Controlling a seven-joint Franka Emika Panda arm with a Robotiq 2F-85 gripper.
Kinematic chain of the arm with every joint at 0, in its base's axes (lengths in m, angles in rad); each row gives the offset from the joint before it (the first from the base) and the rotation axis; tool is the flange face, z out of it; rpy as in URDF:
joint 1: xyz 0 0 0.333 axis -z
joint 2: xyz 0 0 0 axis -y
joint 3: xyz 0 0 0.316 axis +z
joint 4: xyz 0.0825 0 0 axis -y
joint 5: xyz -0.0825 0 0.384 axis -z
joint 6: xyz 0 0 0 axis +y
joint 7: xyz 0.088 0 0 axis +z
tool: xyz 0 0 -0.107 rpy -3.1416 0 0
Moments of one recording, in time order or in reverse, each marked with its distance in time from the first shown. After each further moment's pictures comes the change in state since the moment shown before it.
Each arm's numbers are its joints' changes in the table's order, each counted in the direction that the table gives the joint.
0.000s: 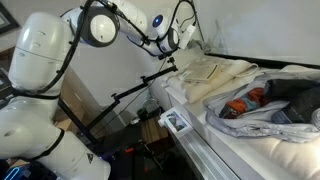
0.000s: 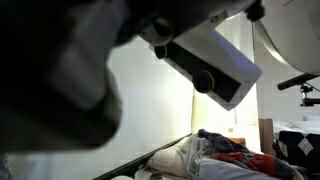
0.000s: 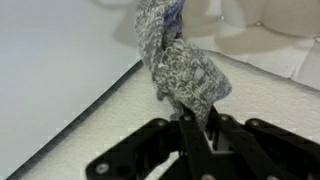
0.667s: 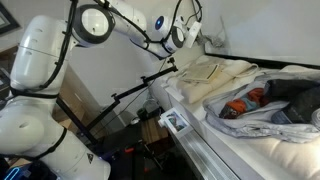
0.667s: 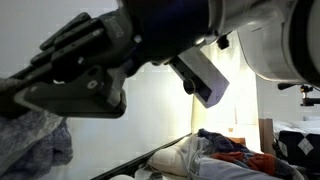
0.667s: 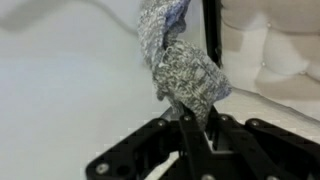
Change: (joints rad) arm -0.212 0.013 -0.373 0.038 -0.055 -0.108 -0.142
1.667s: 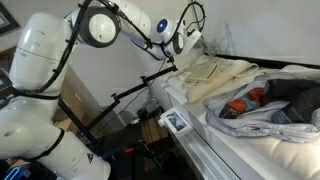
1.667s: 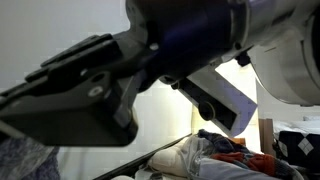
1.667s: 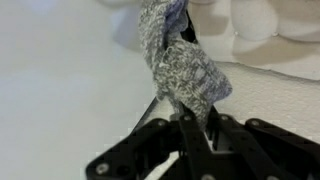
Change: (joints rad) arm 0.213 -0.025 0.295 -0.066 0.021 -0.033 -0.054
